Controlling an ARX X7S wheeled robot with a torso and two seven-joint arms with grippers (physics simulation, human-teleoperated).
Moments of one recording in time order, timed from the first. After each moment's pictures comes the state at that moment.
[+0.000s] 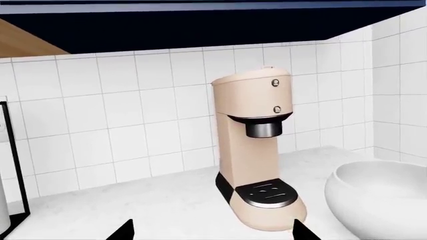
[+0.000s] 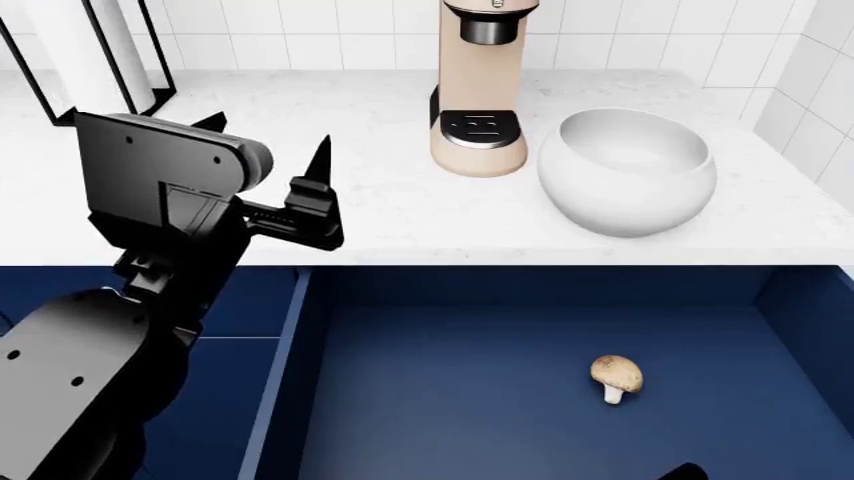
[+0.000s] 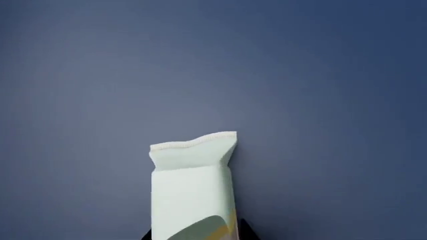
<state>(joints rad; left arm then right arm) -0.70 -0.28 0.01 0.68 -0.49 -1.10 -0.08 -0.08 0.78 -0.25 -0.30 0.74 0.93 -0.11</state>
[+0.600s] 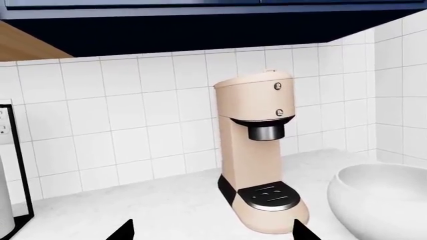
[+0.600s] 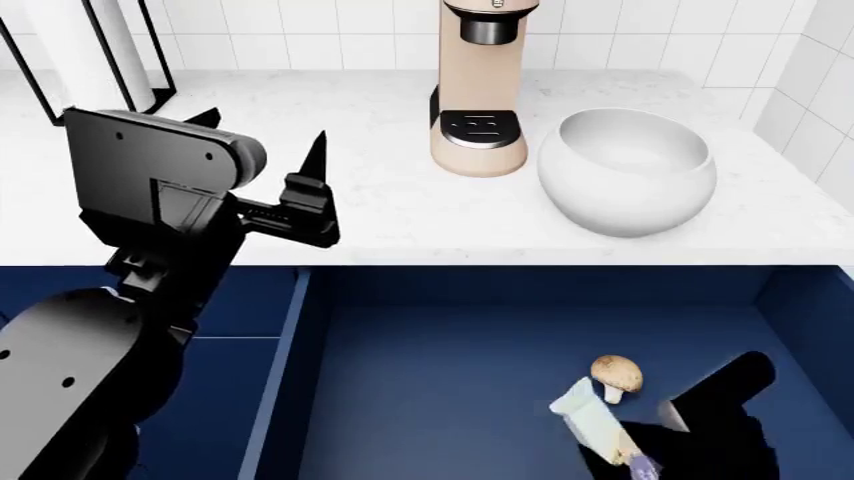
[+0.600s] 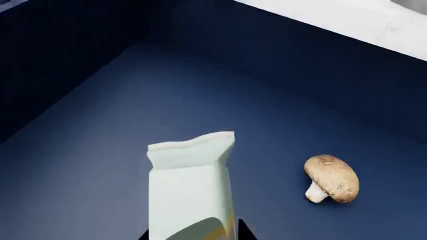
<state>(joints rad) -0.71 -0.29 0.01 0.69 -0.51 -1.11 -0.09 0.01 0.90 0.03 -0.69 1.03 1.01 0.08</state>
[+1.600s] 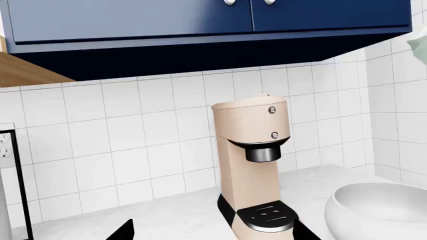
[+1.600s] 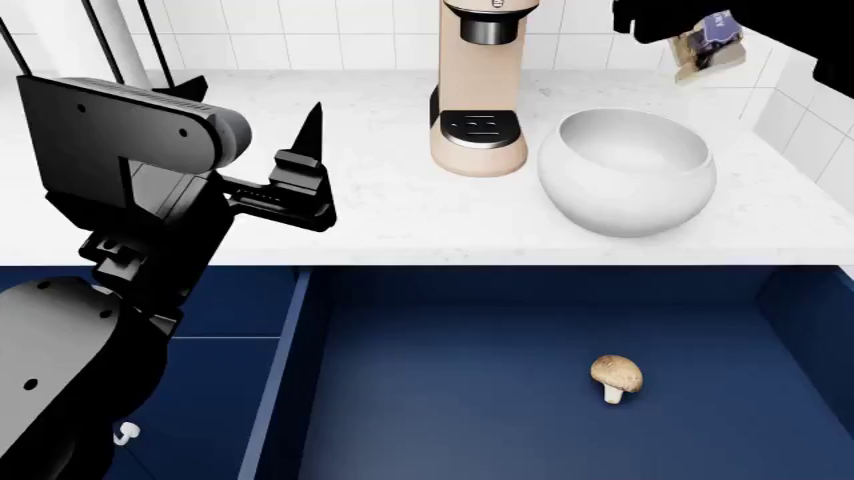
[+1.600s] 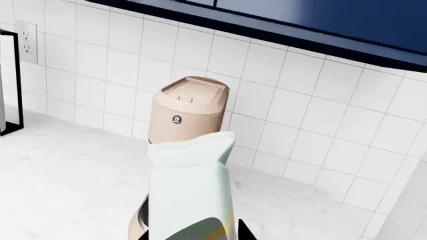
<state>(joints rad) -0.78 -0.30 -0.02 0.75 -0.58 -1.17 -0.13 1.66 0.65 -0.53 0.03 1.22 1.21 0.43</state>
